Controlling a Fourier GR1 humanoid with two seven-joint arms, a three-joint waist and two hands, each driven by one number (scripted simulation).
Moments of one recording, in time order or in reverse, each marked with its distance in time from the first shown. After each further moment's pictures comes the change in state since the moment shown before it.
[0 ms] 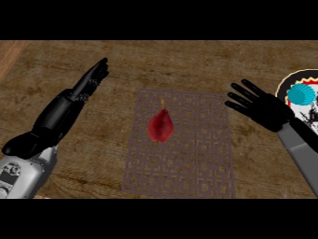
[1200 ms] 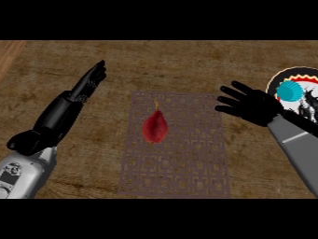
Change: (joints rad) left arm 0.017 -0.004 0.011 0.026 -0.001 0.001 0.002; right arm -0.064 0.007 0.113 -0.053 -0.219 0.114 0.148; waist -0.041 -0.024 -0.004
